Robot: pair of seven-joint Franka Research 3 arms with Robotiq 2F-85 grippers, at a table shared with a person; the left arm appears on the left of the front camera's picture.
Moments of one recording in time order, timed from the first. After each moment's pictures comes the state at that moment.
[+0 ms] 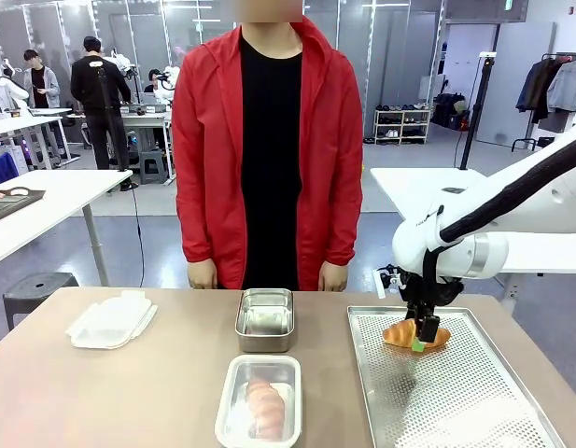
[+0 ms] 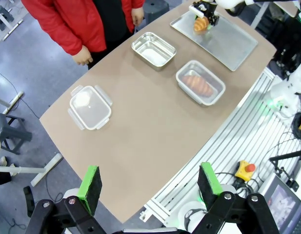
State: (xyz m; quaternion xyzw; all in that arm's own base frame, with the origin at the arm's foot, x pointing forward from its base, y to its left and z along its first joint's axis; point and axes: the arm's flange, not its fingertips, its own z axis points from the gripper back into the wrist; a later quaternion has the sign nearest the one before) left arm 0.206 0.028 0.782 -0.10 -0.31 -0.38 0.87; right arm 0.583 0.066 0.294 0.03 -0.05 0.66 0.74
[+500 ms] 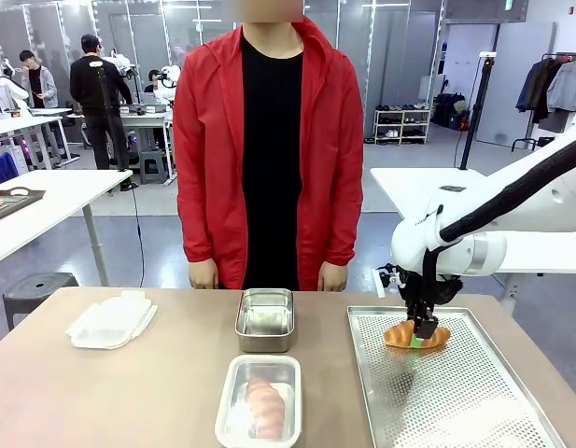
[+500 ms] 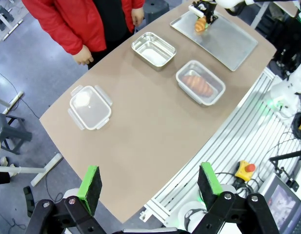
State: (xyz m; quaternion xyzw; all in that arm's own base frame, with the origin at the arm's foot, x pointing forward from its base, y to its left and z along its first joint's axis) left arm 0.206 0.028 0.782 -0.10 -0.31 -0.38 0.87; right arm 0.586 0.068 0.300 0.03 -0.04 0.67 0.74
